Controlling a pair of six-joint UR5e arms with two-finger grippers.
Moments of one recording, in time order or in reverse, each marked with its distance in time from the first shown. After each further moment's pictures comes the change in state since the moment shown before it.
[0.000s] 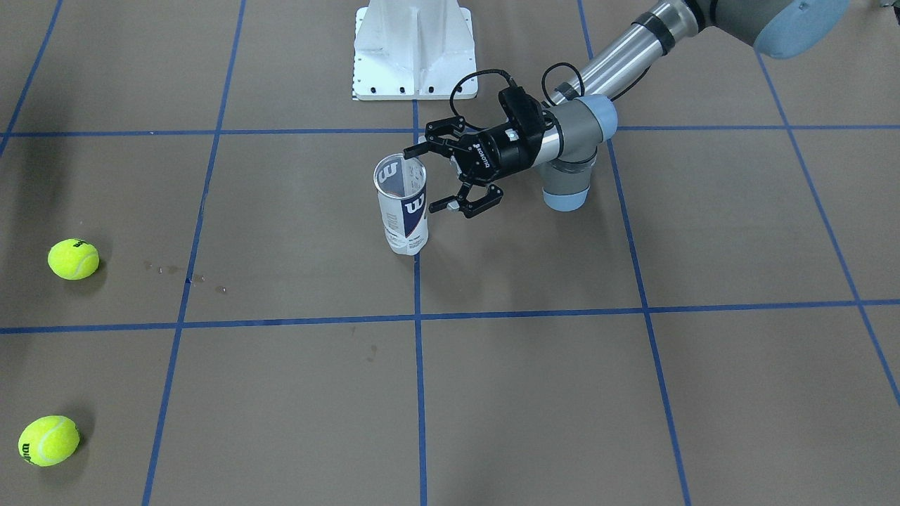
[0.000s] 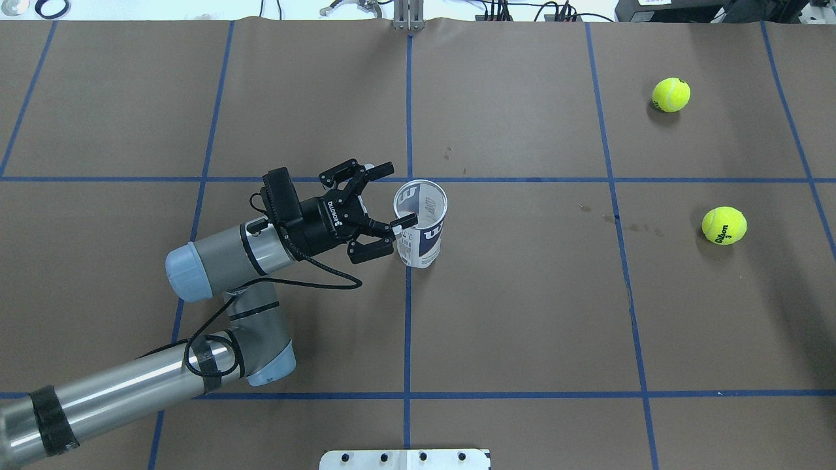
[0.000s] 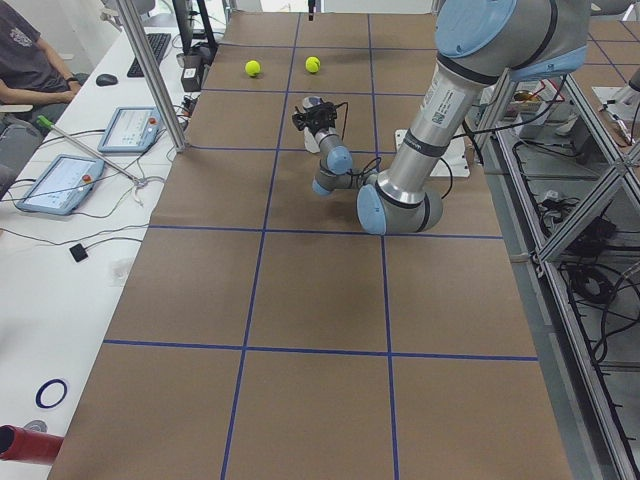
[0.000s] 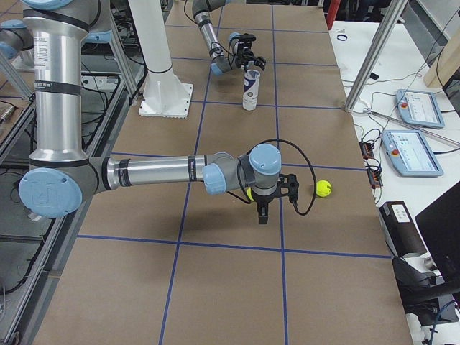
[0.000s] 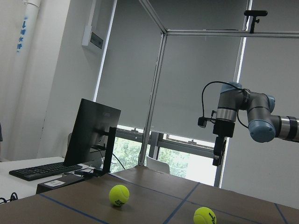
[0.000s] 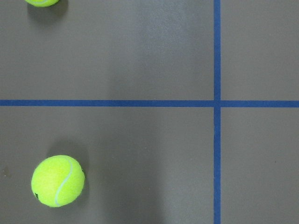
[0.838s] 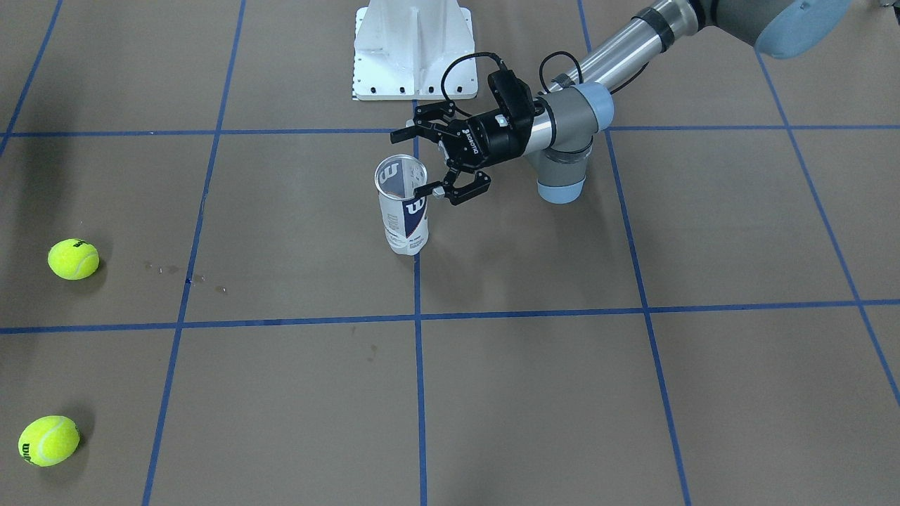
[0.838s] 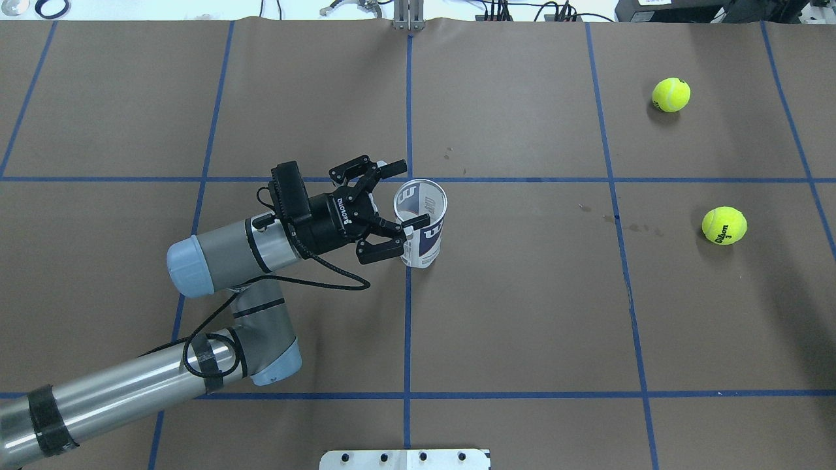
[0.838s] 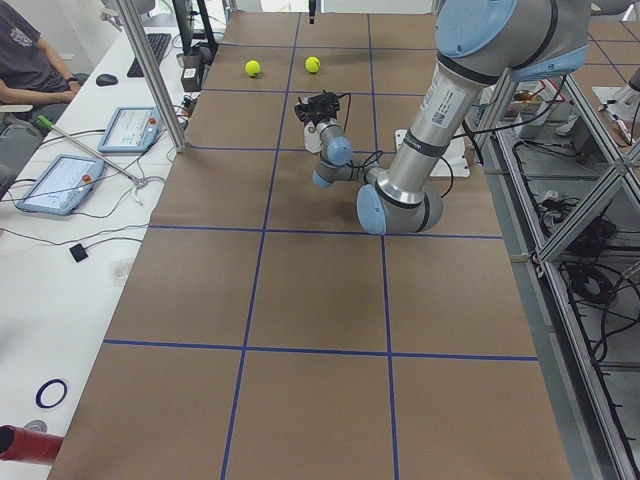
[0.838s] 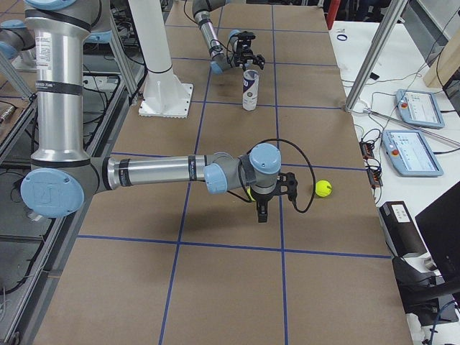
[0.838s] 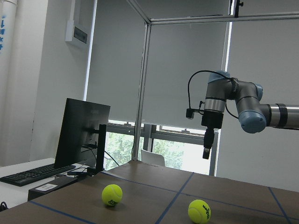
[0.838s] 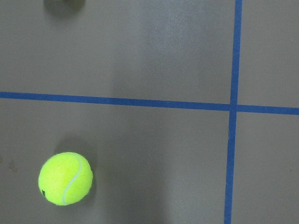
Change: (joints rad) left arm -0.003 0.005 -0.077 0.064 -0.035 -0.007; right arm -0.026 -0.001 -0.004 0.007 -0.001 0.000
